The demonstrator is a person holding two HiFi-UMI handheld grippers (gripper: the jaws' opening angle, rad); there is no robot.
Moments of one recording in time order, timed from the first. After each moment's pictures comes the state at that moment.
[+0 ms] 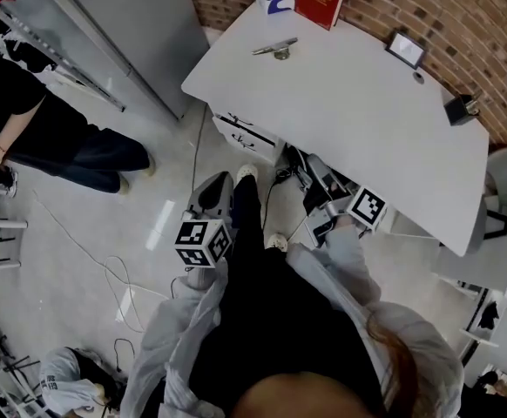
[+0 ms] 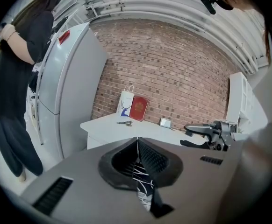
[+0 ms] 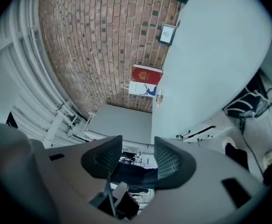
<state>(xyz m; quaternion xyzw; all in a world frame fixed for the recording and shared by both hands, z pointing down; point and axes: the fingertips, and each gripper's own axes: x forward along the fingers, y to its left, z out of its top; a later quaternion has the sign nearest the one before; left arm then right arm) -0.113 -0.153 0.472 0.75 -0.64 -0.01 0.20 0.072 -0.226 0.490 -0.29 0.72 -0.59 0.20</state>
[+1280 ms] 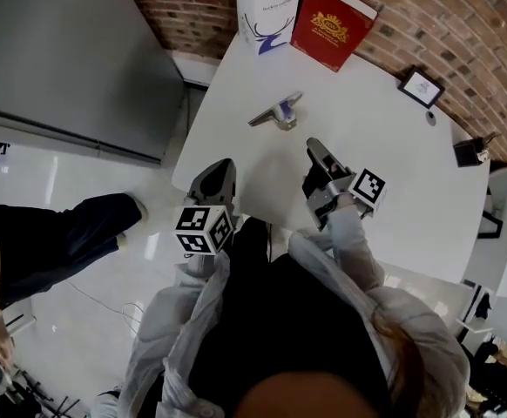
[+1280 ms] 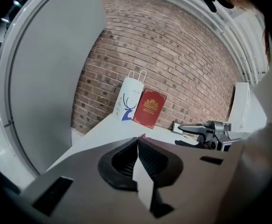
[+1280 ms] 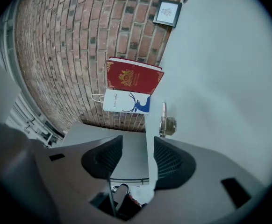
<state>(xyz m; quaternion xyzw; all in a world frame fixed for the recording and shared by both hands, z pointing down) -0.202 -0.483 0.497 0.79 -0.55 0.01 0.26 -0.012 -0.530 0.520 -0.38 0.64 -0.63 0.20</state>
